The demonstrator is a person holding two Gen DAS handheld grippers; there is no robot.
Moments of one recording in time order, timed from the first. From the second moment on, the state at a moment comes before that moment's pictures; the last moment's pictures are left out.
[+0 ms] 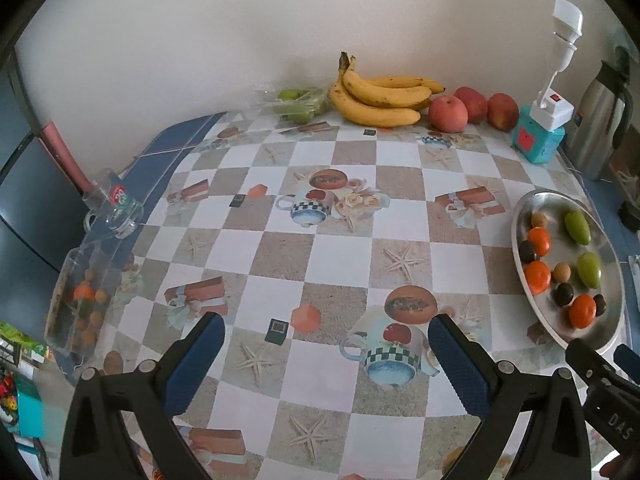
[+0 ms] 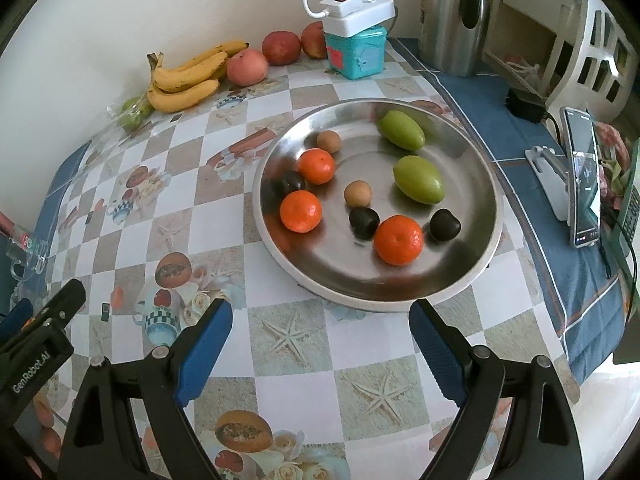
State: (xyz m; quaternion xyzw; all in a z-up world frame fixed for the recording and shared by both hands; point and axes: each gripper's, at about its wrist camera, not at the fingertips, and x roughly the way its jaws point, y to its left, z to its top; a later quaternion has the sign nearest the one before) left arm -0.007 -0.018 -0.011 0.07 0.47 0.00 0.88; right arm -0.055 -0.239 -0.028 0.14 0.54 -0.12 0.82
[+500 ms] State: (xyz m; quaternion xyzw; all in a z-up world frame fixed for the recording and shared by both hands) left arm -0.007 -0.017 -0.009 0.07 0.48 0.01 0.87; right arm -0.057 -0.238 -0.024 0.14 0.53 -0.13 0.83
